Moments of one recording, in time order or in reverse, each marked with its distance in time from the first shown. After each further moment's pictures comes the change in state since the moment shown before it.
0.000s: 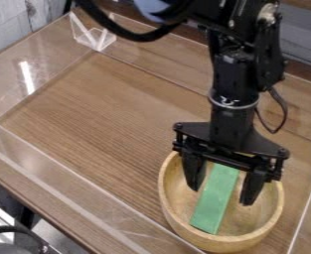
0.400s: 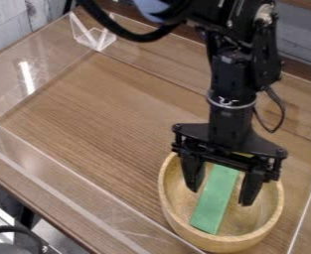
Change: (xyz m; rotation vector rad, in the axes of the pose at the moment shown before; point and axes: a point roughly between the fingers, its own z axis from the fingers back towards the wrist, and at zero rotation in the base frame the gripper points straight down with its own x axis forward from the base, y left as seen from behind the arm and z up) arm 0.000 0.001 -0.002 -0.008 0.020 0.002
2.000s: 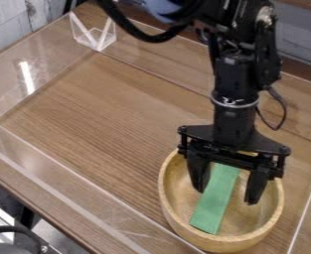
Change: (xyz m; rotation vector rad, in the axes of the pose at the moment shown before) arm 0.010 -0.004 -0.006 -0.037 0.019 0.014
